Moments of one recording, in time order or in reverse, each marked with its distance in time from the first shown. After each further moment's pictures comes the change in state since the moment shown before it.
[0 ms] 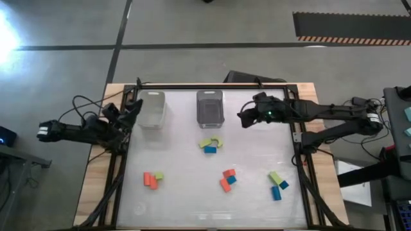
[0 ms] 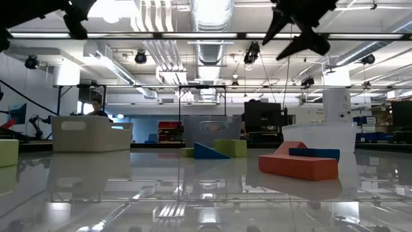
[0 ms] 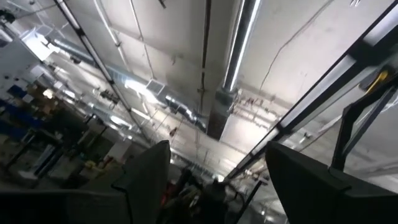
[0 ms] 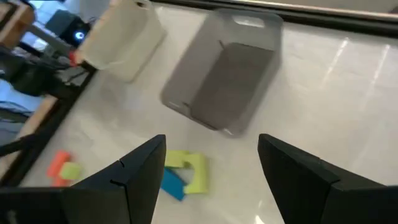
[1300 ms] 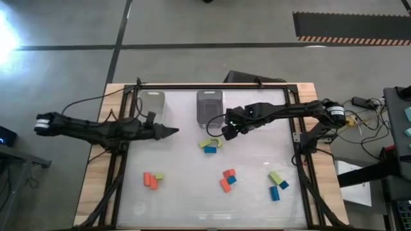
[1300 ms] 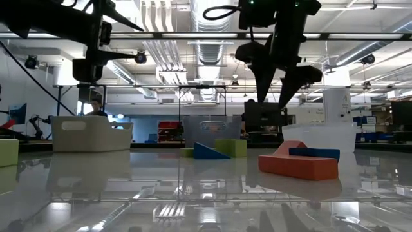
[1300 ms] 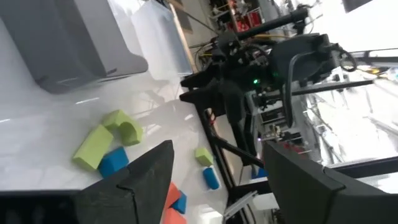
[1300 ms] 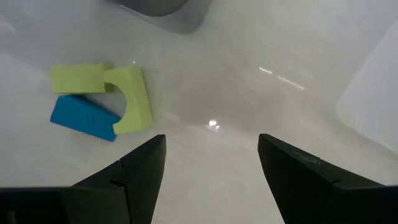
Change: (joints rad) left arm 0.000 0.305 0.230 -0.812 0.133 -0.883; right arm 0.002 0.474 0.185 -0.278 -0.192 0.123
